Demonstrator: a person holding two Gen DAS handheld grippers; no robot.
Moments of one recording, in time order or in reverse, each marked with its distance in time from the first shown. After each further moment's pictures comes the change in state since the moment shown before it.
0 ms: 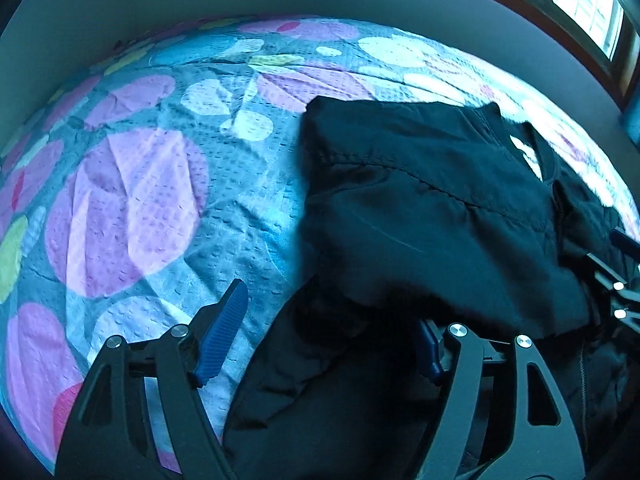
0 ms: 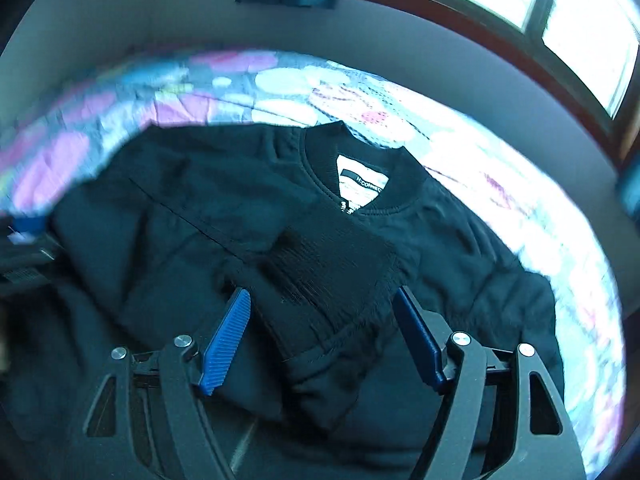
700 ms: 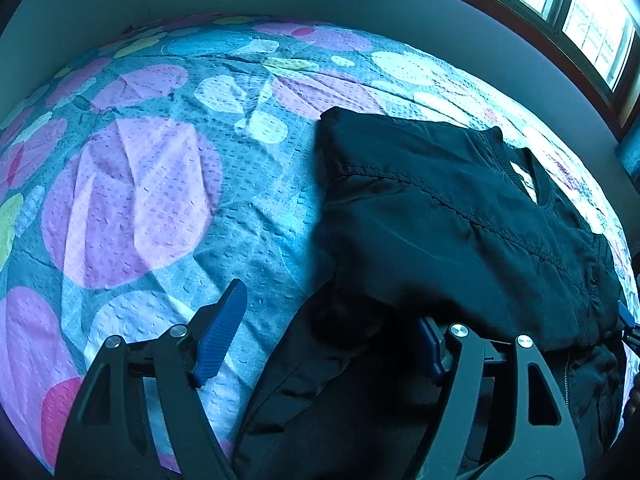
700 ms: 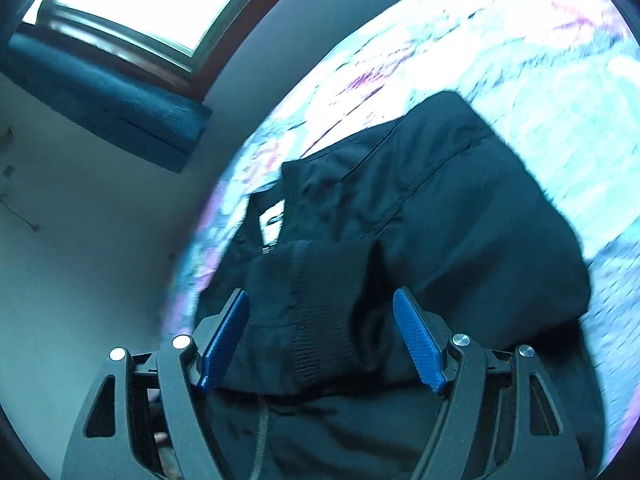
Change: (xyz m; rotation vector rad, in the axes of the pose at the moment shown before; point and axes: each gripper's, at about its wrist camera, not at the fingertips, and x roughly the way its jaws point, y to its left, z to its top) left arm -0.003 0.013 0.001 -0.071 -0.021 -0.045; right arm -0.008 -0.203 -0.098 0.906 -0.047 0.525
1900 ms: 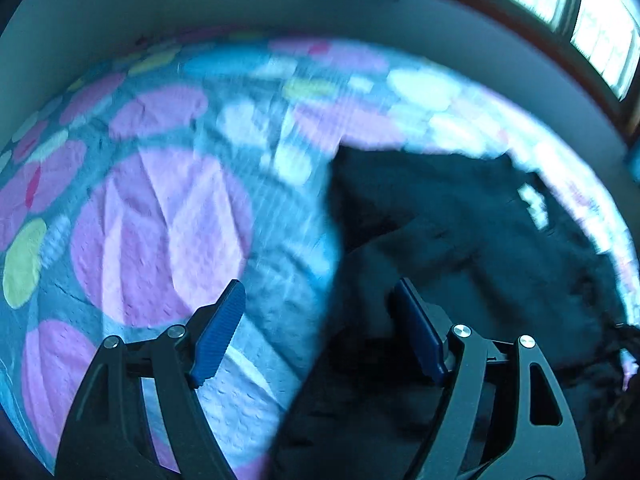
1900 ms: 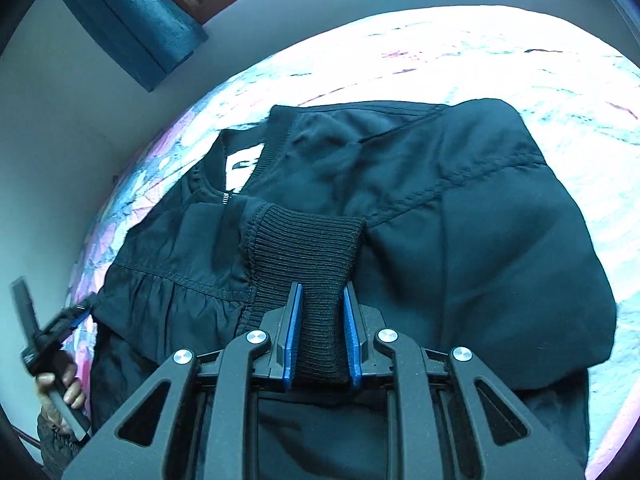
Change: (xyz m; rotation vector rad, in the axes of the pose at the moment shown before) left arm 0.000 0.012 0.022 -0.001 0.025 0.071; right arm 0.043 0.036 -0.017 -0.257 0.124 -0.220
